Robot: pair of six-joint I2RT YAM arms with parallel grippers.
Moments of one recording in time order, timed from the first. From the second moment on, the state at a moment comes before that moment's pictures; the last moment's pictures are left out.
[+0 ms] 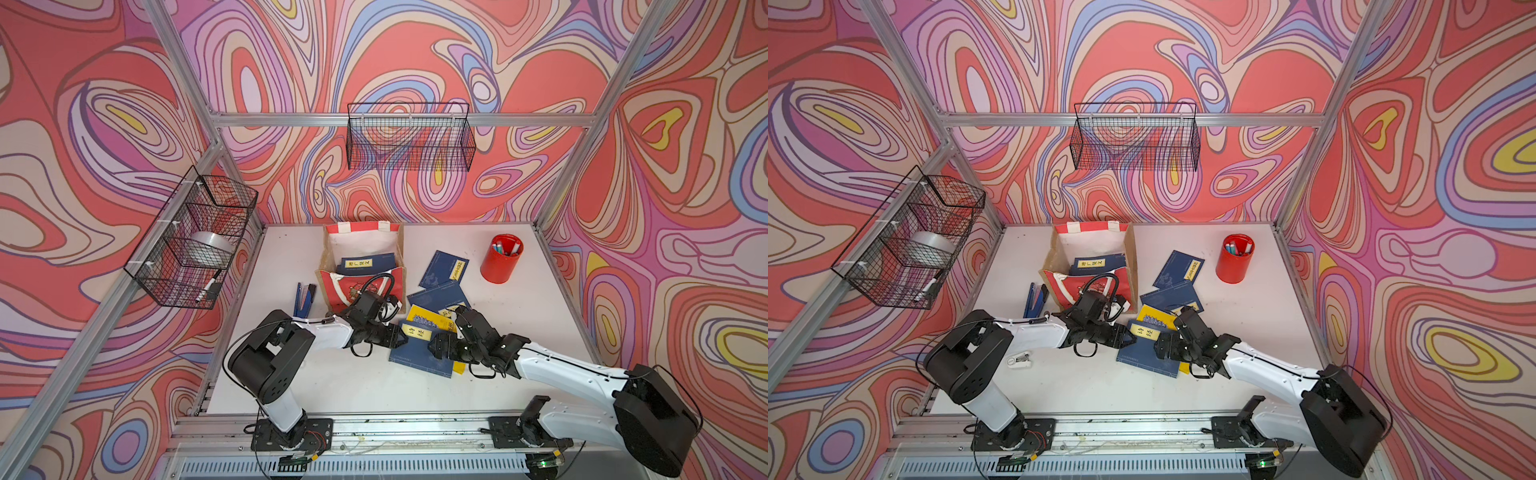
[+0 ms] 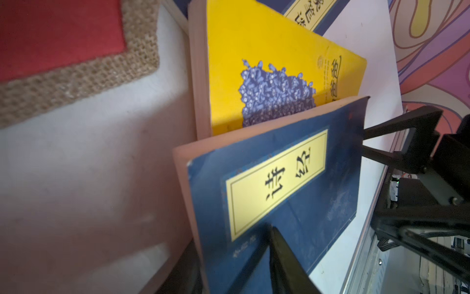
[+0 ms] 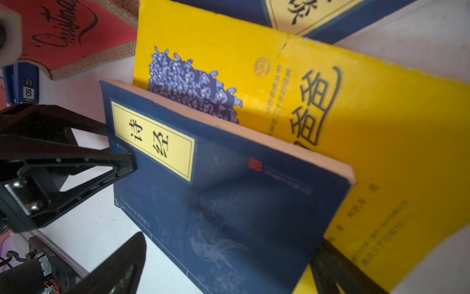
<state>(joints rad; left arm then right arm) -0.63 1.67 0.72 0.03 0.52 -0.42 0.70 1.20 0.51 -0.26 -0.10 0.77</state>
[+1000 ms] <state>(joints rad) -0.63 1.16 1.44 -0.83 0.30 -0.13 0.48 1.10 1.01 -0.41 -0.22 0.51</state>
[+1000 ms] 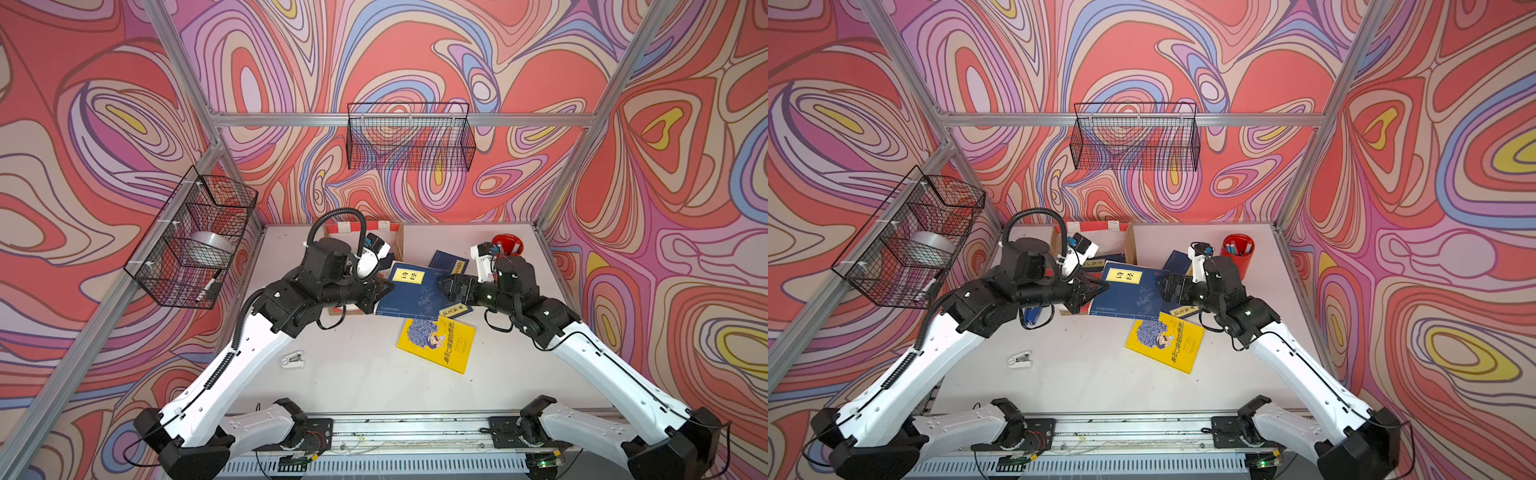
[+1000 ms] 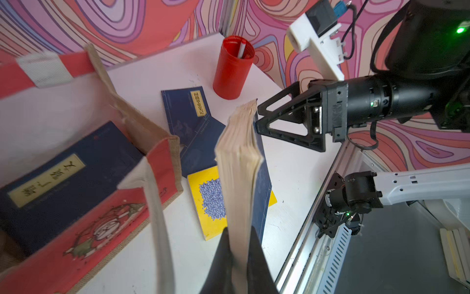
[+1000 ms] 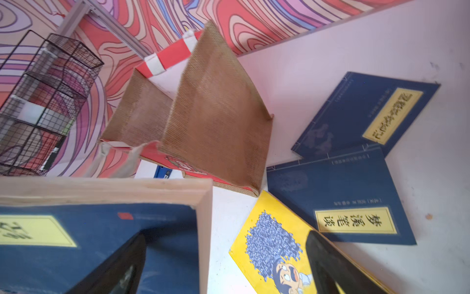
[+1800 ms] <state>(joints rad) -0.27 1.39 1.68 -0.93 0.19 -0.01 0.48 1.24 1.12 -0.37 -0.34 0.41</state>
